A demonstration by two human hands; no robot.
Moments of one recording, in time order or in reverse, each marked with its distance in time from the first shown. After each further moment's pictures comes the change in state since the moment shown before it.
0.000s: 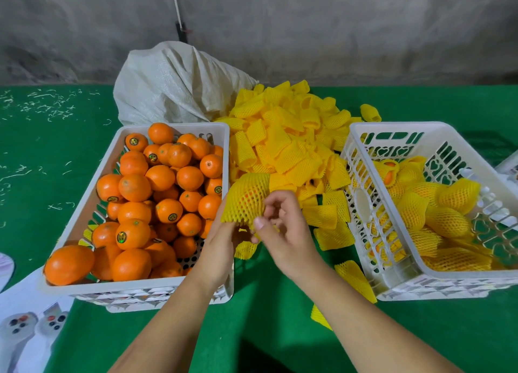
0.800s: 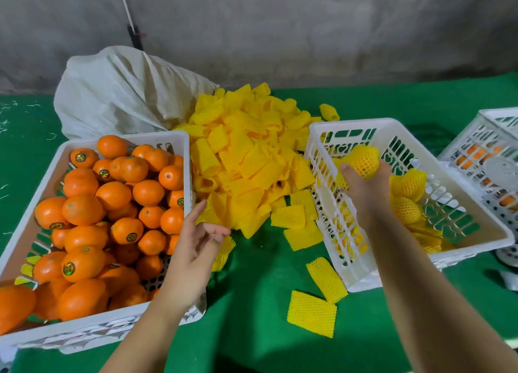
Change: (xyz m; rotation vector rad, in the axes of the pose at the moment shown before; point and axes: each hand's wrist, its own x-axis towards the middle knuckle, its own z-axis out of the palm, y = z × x) left_hand -0.003 0.004 0.008 0.186 0.012 0.058; right_hand 0.053 0.028 -0.203 -0.113 0.767 0.450
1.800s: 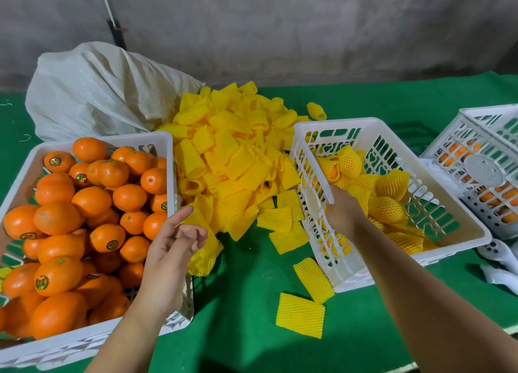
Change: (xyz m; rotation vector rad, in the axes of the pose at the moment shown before) left_hand 0.012 -0.001 0.000 -0.358 0.133 -0.141; right_hand 0.008 0.035 -0.012 -0.891 -0.366 -0.126
